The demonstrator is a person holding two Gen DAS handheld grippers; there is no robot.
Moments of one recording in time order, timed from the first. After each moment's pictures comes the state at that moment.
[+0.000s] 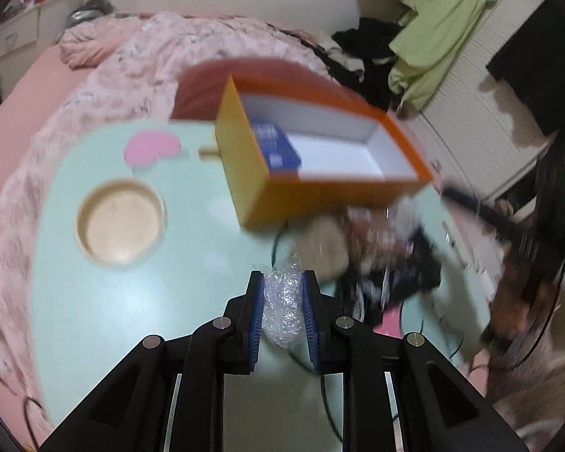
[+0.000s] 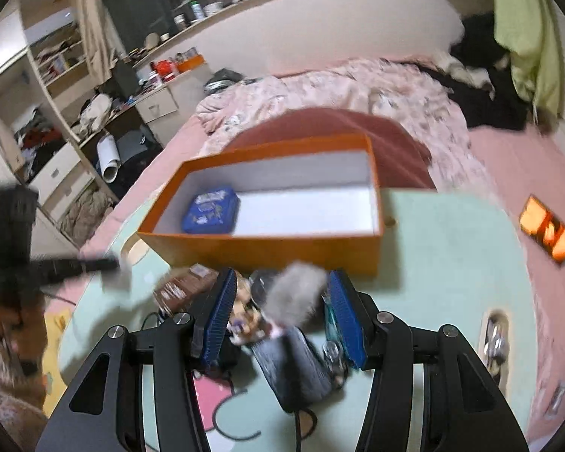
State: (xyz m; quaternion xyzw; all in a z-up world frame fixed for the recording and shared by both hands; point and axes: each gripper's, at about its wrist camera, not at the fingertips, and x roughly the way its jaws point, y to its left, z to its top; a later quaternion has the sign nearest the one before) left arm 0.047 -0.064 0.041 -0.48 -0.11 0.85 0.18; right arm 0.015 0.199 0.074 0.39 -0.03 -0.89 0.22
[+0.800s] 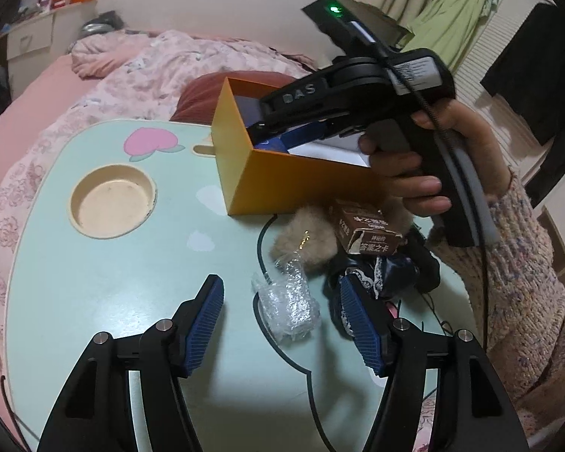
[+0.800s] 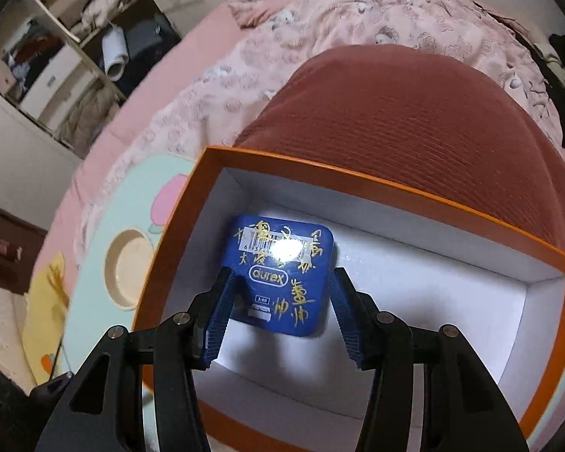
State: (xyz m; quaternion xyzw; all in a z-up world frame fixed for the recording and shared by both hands) left arm 0.066 -0.057 0.035 -0.43 -0.13 0.88 0.17; right arm -0.124 0.033 0.025 0.58 0.08 -0.76 0.28
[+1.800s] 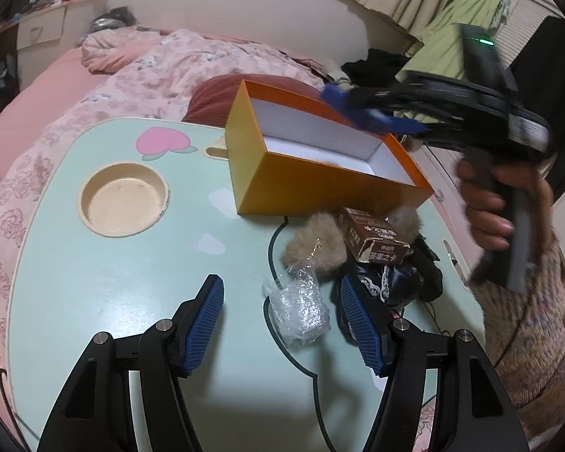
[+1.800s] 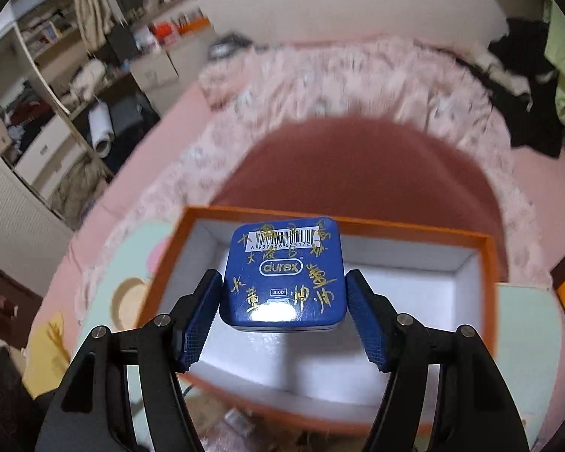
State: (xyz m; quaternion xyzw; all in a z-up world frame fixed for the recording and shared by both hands) left arm 0.062 -0.069 0.034 -0.43 -0.15 0.88 0.15; right arm -0.080 0.125 0.088 0.45 -0.02 -0.86 0.24
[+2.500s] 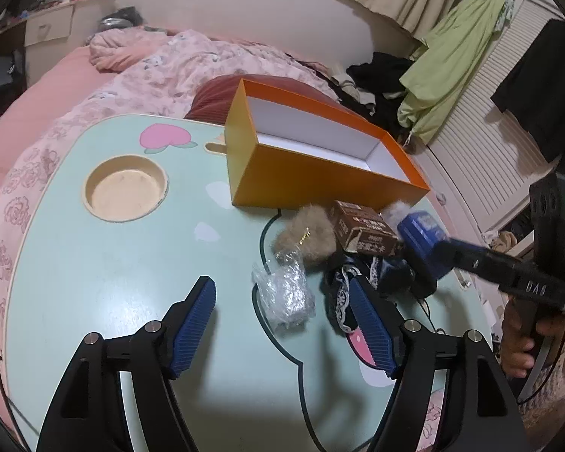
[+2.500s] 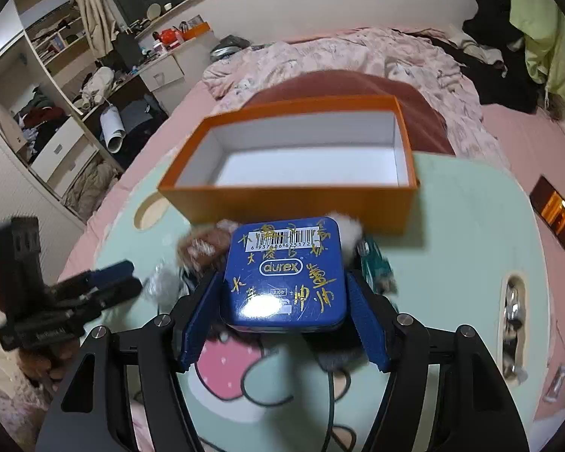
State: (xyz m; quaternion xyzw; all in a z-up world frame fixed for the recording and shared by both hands) left arm 0.077 -0.062 0.036 -0.43 -0.15 0.88 0.14; right arm 0.037 0.187 0.054 0.47 -0.04 -0.85 0.23
